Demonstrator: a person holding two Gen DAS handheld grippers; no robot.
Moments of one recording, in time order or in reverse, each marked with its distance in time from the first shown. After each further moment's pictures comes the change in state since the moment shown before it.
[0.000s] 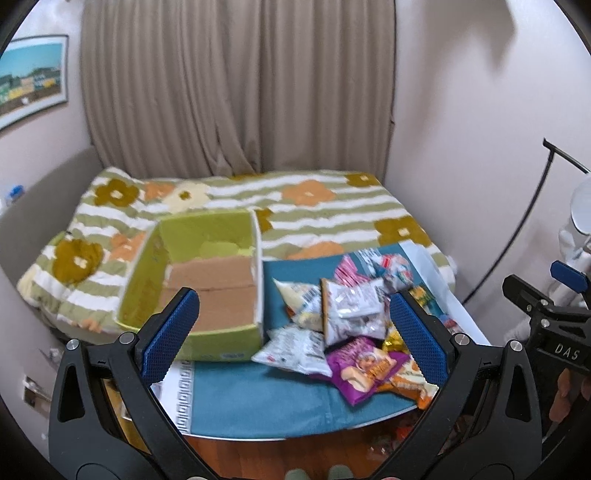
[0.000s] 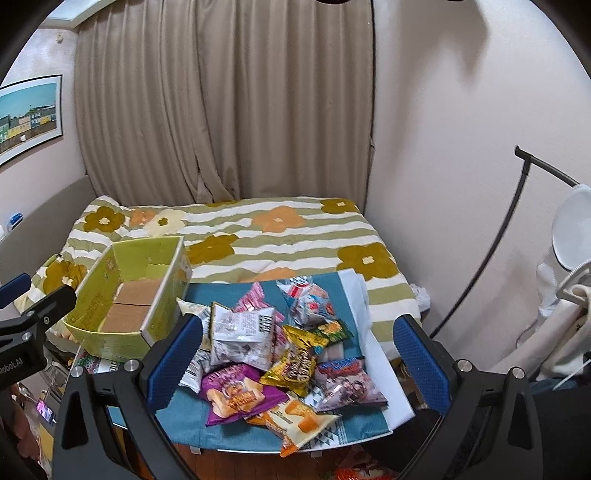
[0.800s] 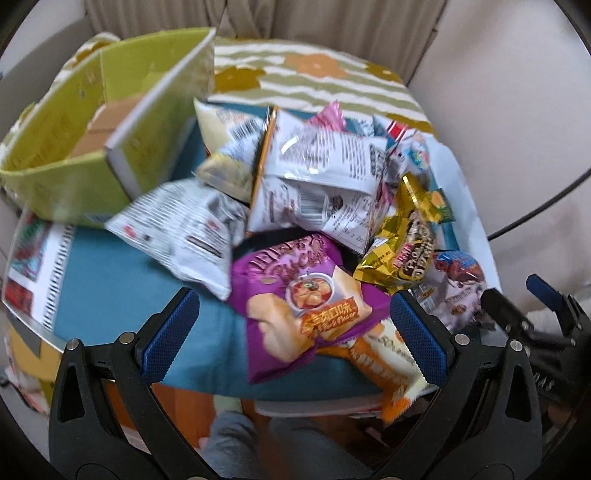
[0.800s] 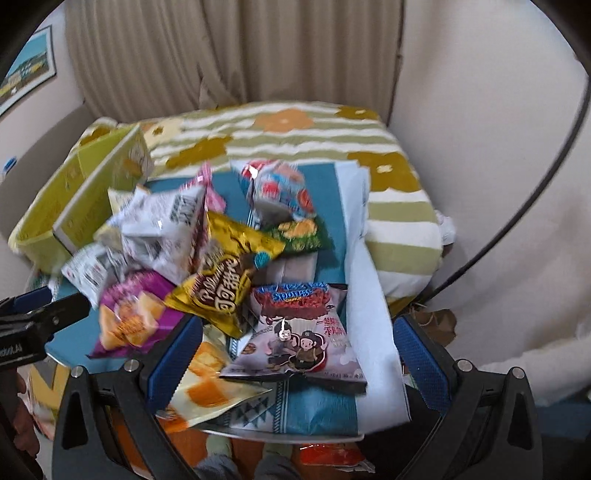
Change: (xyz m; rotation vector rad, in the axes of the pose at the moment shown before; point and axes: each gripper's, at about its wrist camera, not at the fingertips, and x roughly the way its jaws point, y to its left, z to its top) left arm 0.186 -0.078 -0.111 -0.236 0.444 0.010; right arm 0.171 -0.084 -0.086 -0.113 0.333 0.131
